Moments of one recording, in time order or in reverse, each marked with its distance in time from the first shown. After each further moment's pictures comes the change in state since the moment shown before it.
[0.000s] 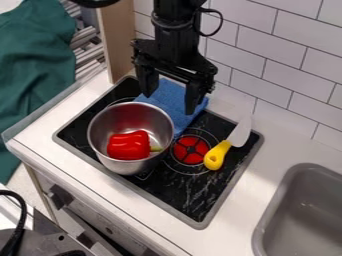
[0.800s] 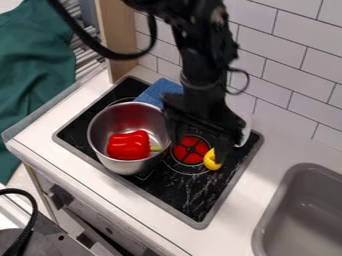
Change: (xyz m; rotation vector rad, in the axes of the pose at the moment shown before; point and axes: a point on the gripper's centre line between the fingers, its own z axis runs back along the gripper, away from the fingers) arm -0.021 -0.054 -0.050 -0.089 0.016 -0.020
